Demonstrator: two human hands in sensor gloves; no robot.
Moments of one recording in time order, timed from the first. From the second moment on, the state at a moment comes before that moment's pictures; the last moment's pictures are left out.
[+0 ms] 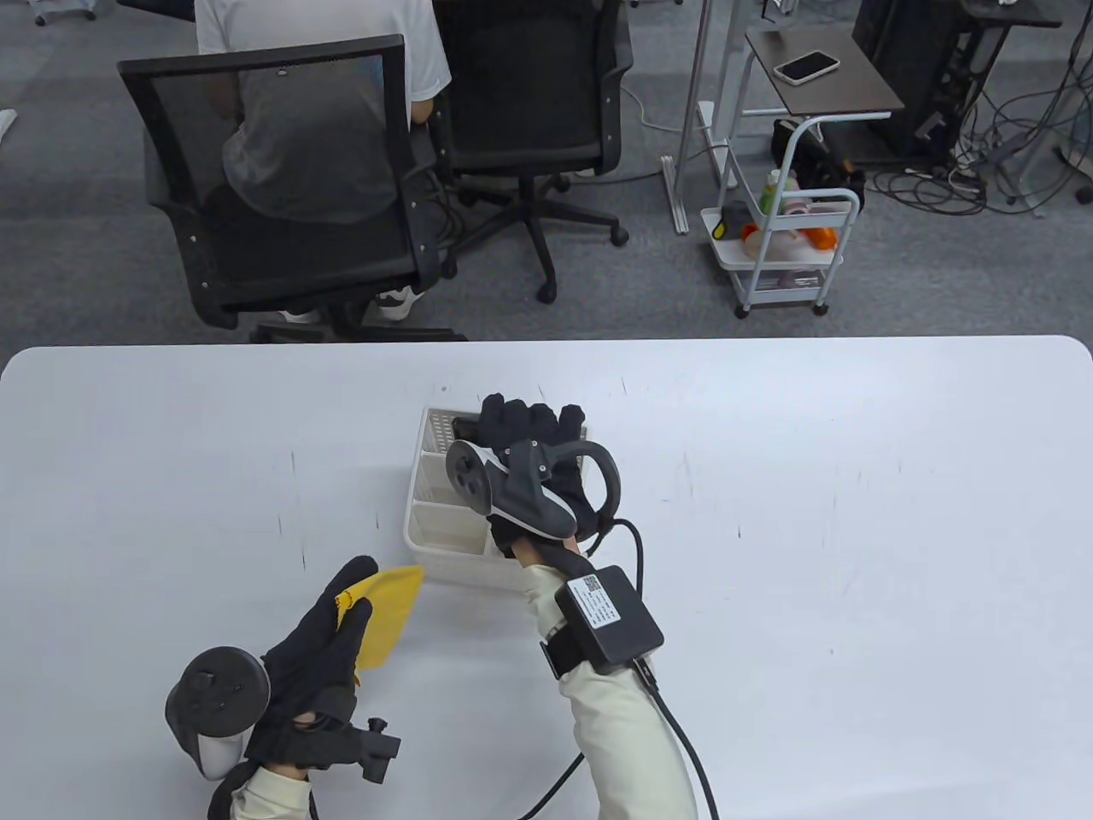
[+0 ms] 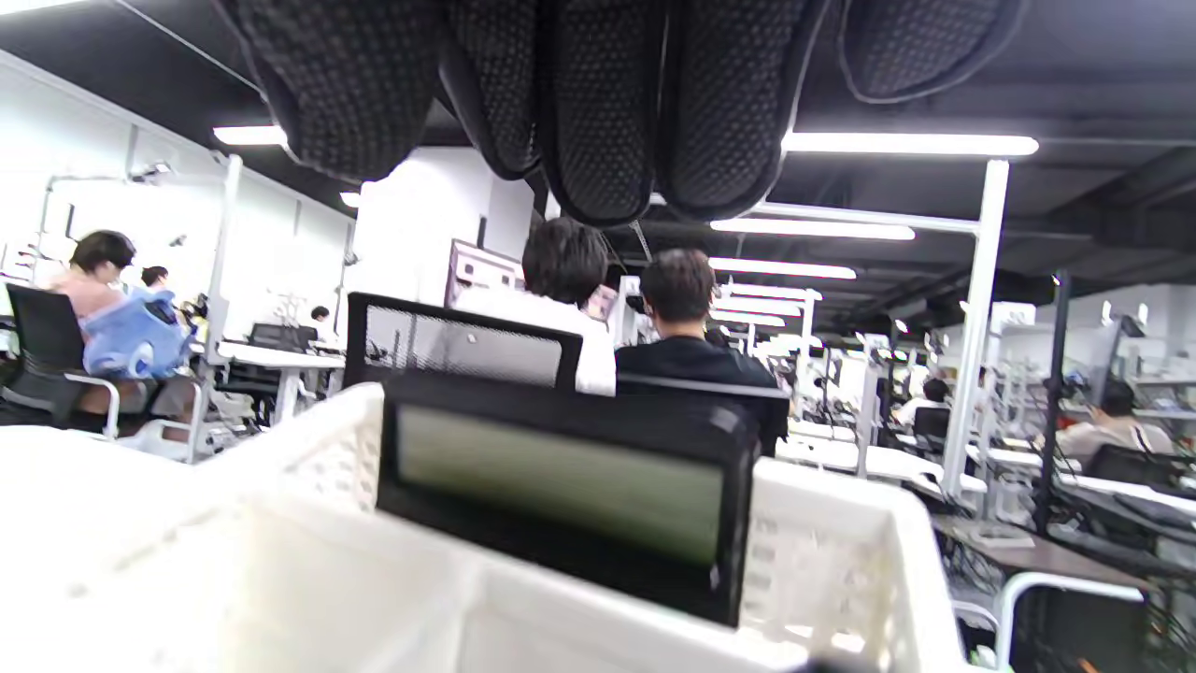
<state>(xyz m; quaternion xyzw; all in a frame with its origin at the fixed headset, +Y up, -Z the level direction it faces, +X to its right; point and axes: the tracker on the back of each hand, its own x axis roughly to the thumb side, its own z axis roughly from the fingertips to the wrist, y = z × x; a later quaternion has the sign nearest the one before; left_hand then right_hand) -0.272 -0.694 -0.250 0.15 -0.09 0.49 0.85 -0.043 -0.598 -0.394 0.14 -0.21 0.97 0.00</state>
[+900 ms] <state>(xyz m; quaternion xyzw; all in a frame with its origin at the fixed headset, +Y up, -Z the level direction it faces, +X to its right) -0.262 -0.700 -0.247 0.15 -0.11 0.47 0.86 0.075 -0.698 -0.232 0.15 -0.17 0.96 0.15</state>
